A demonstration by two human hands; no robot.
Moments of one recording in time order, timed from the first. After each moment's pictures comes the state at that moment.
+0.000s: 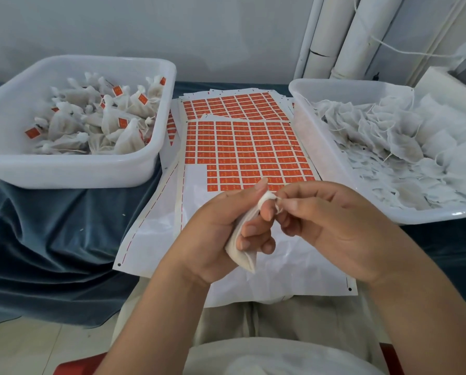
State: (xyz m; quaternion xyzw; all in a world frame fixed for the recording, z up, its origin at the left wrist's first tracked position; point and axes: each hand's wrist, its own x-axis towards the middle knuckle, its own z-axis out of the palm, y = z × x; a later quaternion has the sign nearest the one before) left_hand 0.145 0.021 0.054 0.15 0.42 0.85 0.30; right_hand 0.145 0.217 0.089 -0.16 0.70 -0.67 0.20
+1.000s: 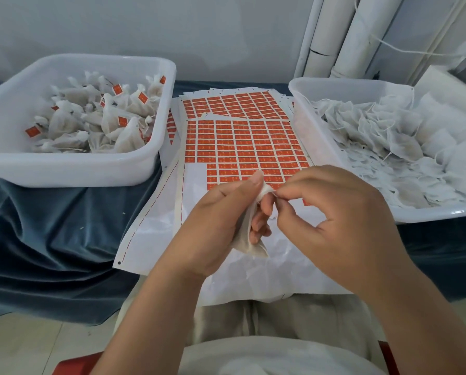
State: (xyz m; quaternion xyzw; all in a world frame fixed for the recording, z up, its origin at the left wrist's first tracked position) left_hand 0.149 0.022 0.061 0.15 0.60 0.77 0.15; right_hand 0.163 0.205 0.093 -0.26 0.89 -0.25 -0.27
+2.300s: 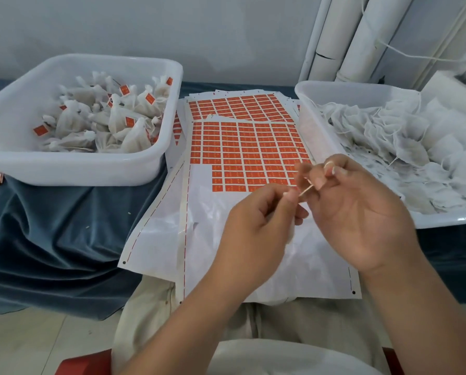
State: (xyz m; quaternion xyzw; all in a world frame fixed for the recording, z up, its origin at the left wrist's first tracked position) left_hand 0.161 0.064 0.050 0.10 0.74 0.66 -0.07; right_hand 0.129 0.222 0.077 -0.14 0.48 -0.86 0.10
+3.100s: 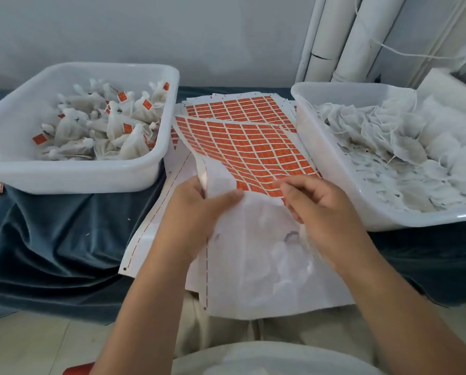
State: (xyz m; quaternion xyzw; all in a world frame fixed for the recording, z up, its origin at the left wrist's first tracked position) left_hand 0.125 -0.006 0.048 -0.11 0.74 0.67 0.02; right_hand 0.121 0.206 0.041 -0.07 0.79 -0.60 -0.04
